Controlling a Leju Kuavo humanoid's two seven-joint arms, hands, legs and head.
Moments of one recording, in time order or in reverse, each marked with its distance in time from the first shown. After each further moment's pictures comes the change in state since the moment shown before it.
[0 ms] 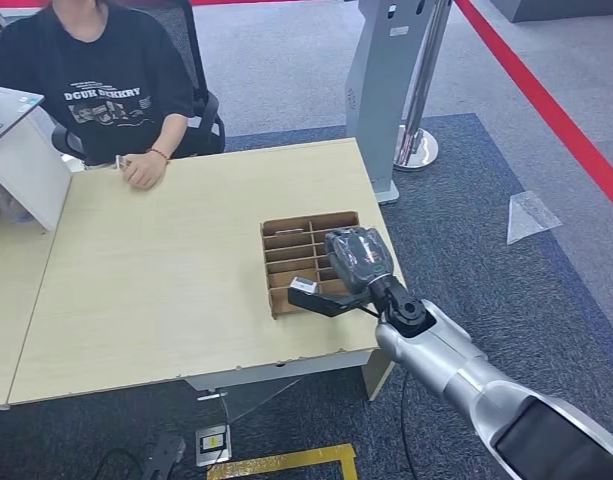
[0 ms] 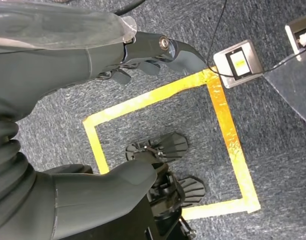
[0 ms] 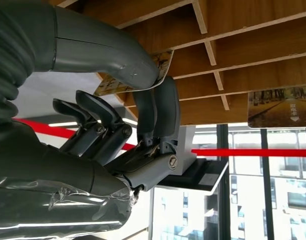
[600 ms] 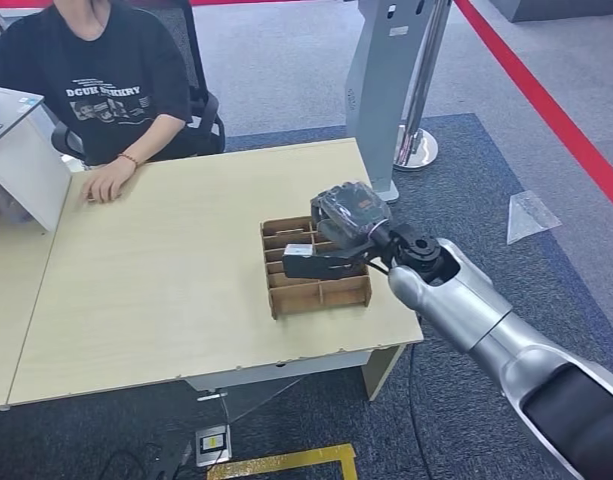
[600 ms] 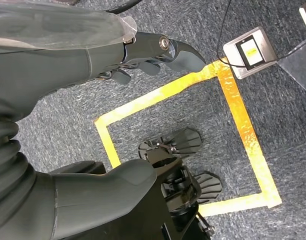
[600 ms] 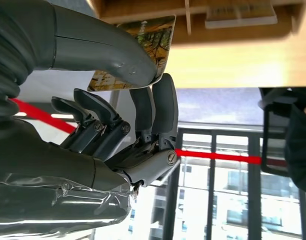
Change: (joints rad) left arm -0.010 0.000 -0.049 0.002 -0.032 -0.015 0.038; right arm -0.372 -0.224 0.070 -0.594 -0.229 0.564 -0.065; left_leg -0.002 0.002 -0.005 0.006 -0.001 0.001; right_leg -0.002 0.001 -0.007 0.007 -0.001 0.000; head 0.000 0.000
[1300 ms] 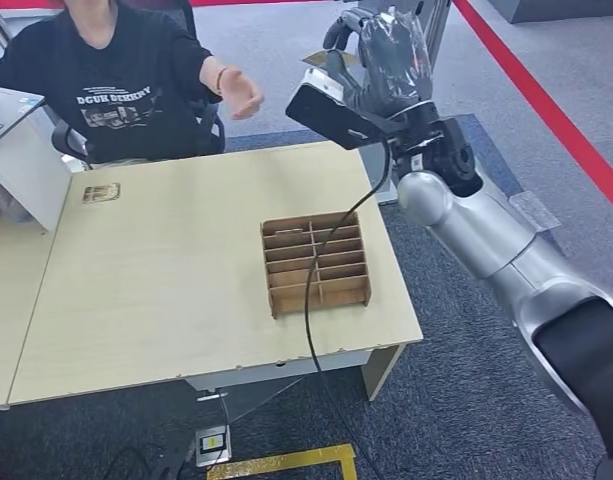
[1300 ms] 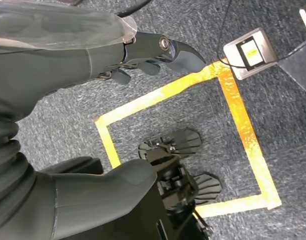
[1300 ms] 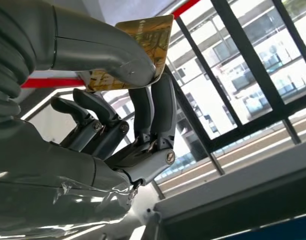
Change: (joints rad) left arm 0.003 -0.029 -0.034 0.006 -0.005 0.035 0.027; right arm -0.120 0.488 0.029 0.941 -0.146 -0.787 0.095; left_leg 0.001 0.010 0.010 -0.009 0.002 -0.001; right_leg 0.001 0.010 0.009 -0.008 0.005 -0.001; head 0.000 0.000
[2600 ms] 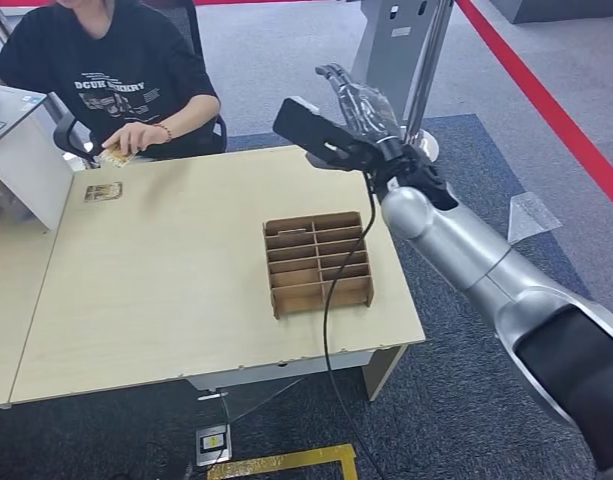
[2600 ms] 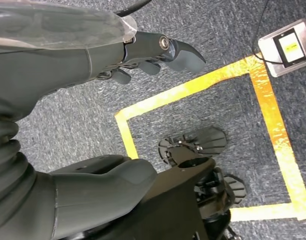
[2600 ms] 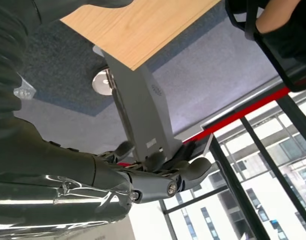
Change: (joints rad) left arm 0.051 0.027 -0.007 -0.002 0.053 0.018 -0.017; right arm 0.321 -0.682 -0.241 -1.302 -0.320 0.423 0.267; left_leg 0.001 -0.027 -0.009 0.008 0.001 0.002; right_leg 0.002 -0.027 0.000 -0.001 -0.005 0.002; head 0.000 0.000
